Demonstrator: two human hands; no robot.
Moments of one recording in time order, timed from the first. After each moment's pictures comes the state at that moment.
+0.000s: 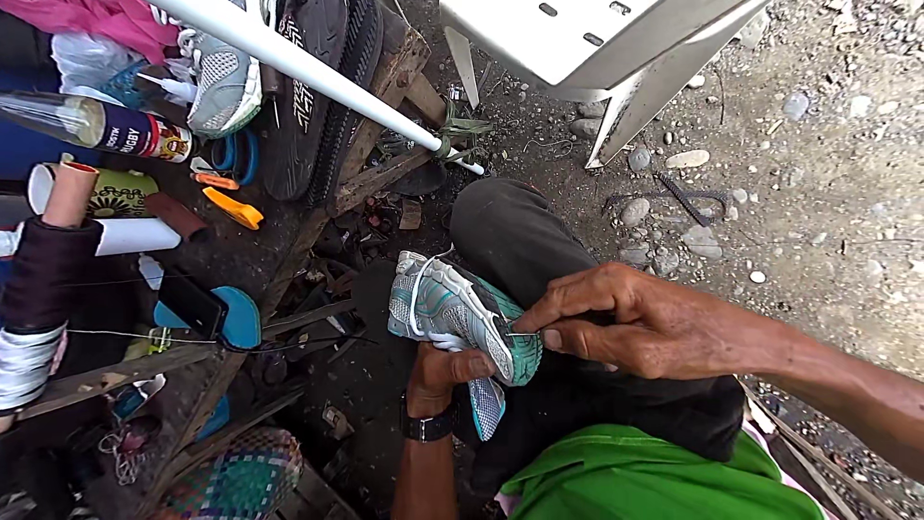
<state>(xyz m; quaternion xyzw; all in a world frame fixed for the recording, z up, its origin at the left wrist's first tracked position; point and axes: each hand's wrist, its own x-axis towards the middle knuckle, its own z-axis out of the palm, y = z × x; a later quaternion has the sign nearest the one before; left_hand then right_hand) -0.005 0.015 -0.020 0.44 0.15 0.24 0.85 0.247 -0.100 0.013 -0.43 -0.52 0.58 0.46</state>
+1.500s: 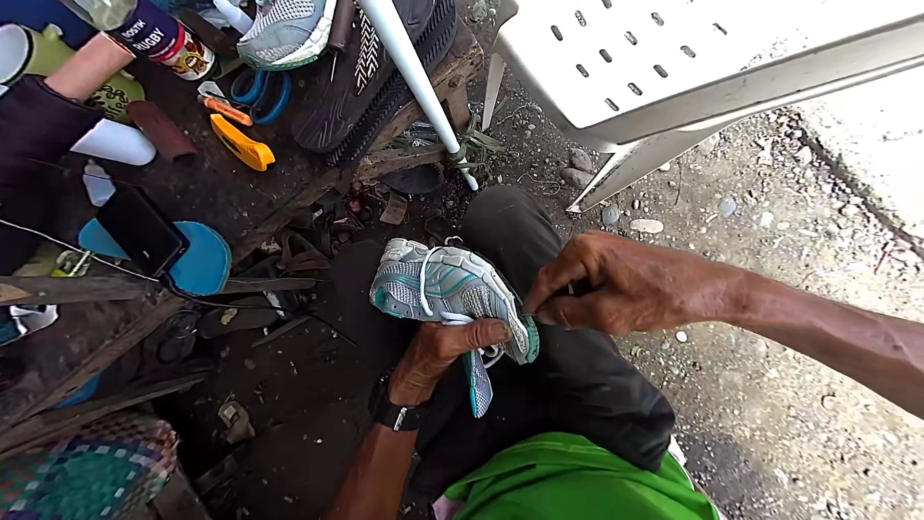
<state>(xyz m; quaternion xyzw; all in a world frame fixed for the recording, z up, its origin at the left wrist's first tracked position) 0.012 0.005 -0.026 0.47 0.23 0.27 0.81 0.276 -0.046 0.058 -0.48 -0.62 0.59 0.21</state>
